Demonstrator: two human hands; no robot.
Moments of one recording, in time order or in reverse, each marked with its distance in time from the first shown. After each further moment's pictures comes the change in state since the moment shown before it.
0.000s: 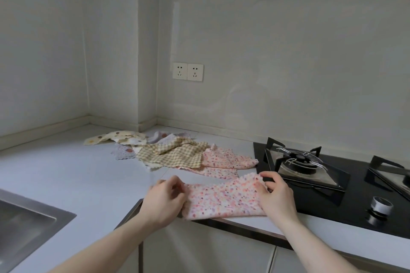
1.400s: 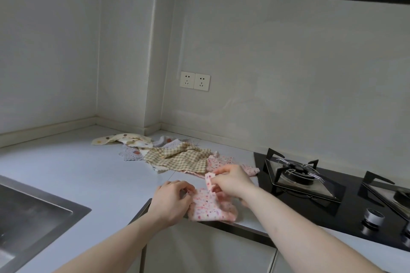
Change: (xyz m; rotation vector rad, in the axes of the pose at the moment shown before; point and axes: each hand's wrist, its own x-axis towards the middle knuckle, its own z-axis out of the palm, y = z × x) left_hand 0.003 -0.010 0.000 0.066 0.002 0.061; right_hand -0.026 -0.149 0.042 0.103 -0.484 0.222
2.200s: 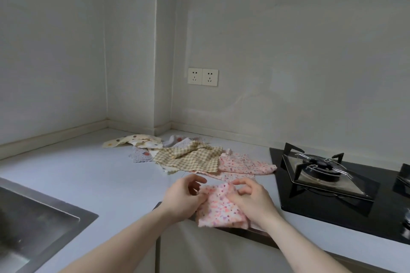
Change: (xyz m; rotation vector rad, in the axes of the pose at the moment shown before) left_hand 0.014 0.006 -0.008 -0.291 -0.083 -0.107; right_hand 0.033 0.085 0.003 -0.075 0.084 -0.143
